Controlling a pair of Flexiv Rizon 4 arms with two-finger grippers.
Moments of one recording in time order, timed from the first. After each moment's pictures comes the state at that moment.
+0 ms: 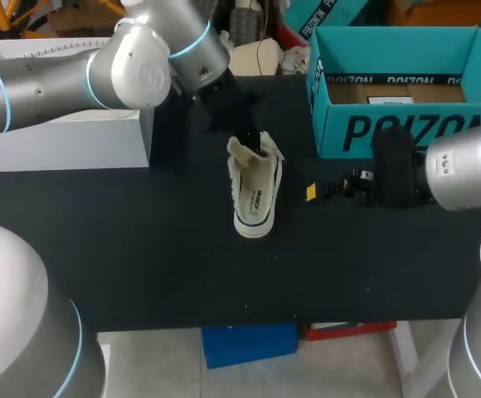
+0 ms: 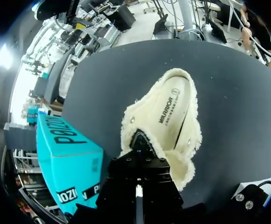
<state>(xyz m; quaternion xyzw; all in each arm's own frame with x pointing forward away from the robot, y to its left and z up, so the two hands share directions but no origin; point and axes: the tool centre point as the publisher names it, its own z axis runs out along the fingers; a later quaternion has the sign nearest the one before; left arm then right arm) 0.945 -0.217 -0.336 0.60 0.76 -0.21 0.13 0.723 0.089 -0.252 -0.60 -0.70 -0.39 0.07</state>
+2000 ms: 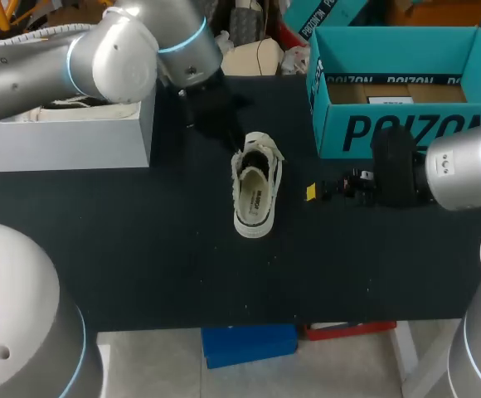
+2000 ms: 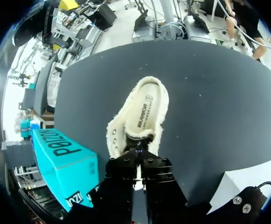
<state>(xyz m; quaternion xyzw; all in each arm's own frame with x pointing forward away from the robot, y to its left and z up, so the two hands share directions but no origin) 0.921 -0.179 -0.311 0.66 0.73 -0.15 0.12 0.723 0.089 -0.252 -0.60 -0.70 -0.39 0.07</state>
